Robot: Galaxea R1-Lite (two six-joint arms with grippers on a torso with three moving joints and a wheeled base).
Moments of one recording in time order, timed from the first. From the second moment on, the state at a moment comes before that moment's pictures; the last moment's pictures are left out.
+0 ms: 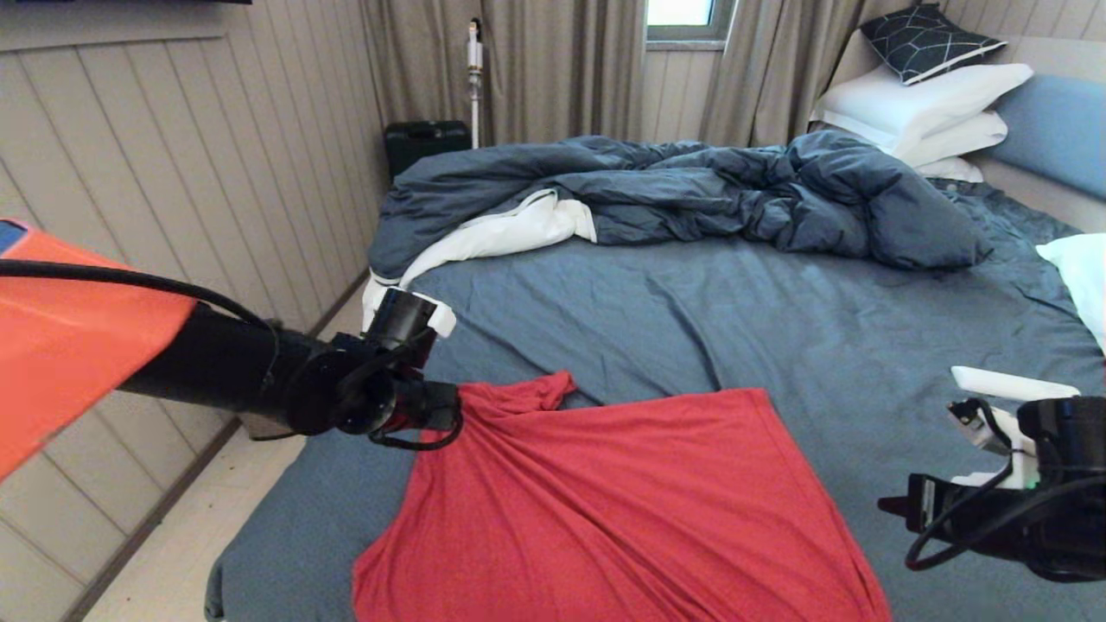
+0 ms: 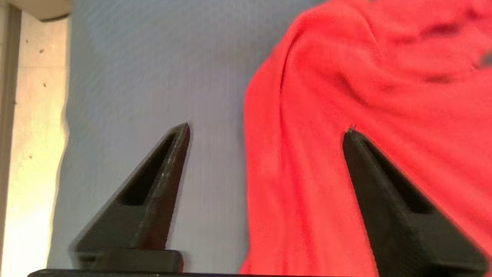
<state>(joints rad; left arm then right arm) -0.52 2.00 -1.15 -0.03 0.34 -0.25 -0.23 1.62 -0.43 -0.40 0.29 0.14</state>
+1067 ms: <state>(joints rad) -0.27 0.36 -0.21 0.47 0.60 -0.31 -0.21 0.44 -0.19 0.38 0.23 0.05</state>
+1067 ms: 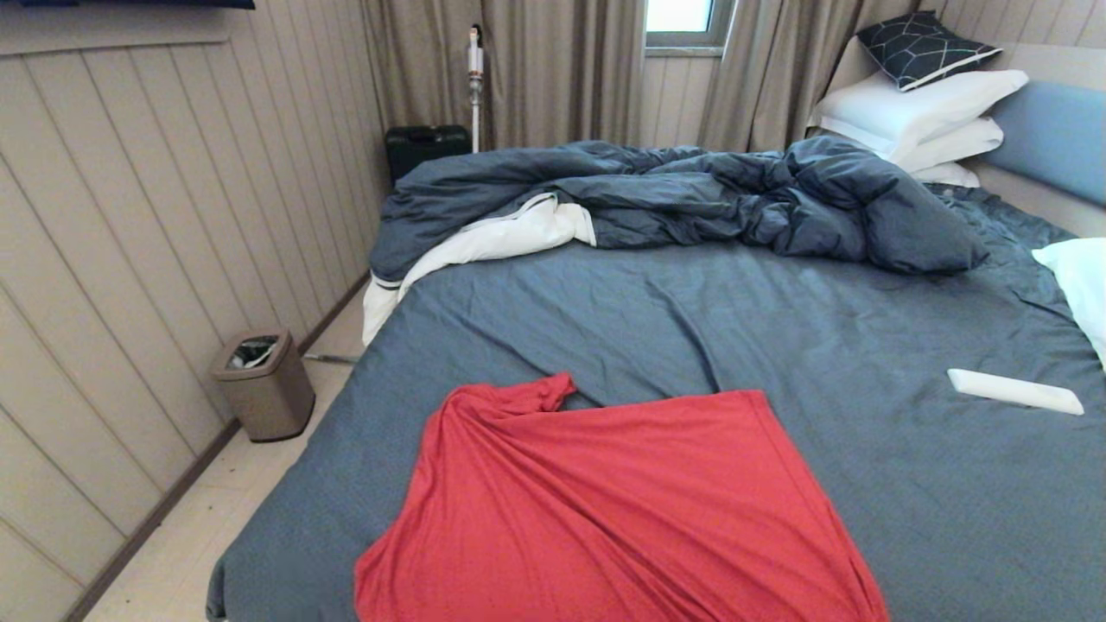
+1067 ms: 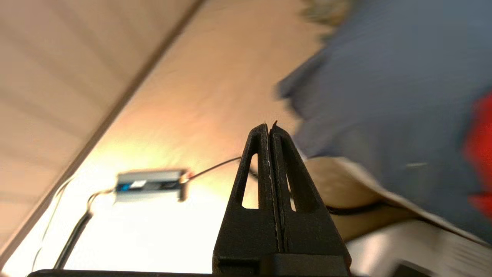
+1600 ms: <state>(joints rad) 0.05 0.01 -0.02 0.25 0.33 -0.10 -0.19 0.04 0.00 0.08 0.21 0.01</state>
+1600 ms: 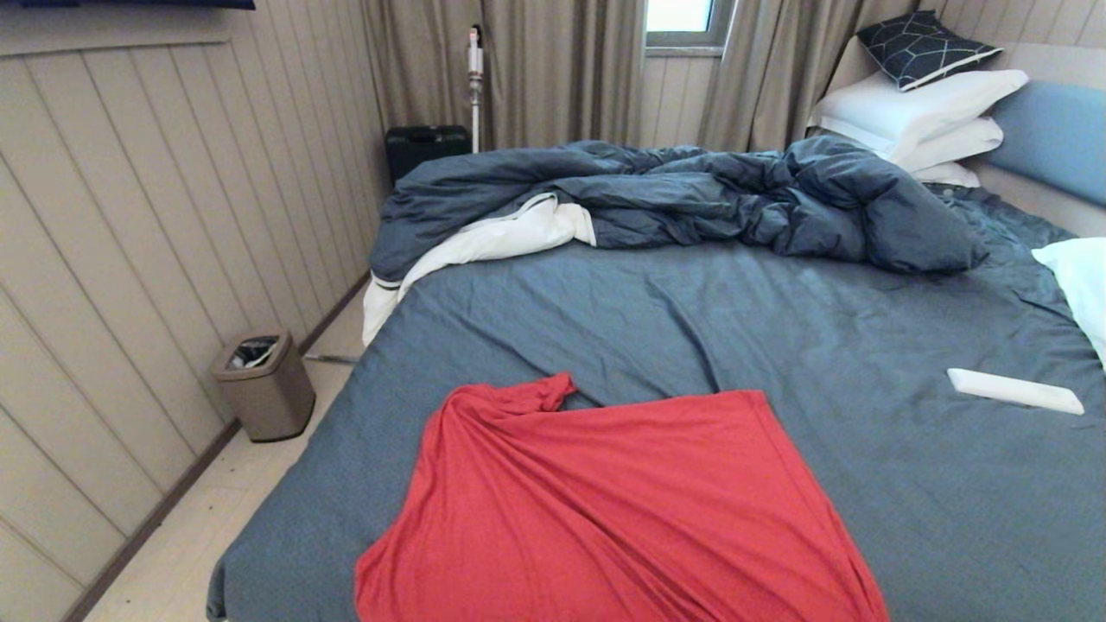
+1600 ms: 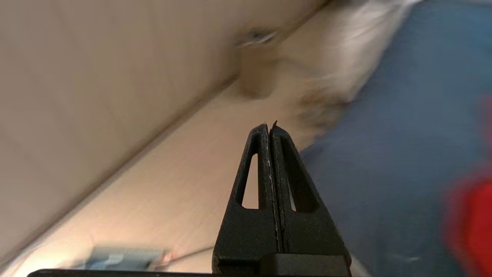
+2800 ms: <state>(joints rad) 0.01 0.00 0.00 0.02 0.08 0.03 -0.19 0.00 0.00 -0.12 -0.02 0.02</state>
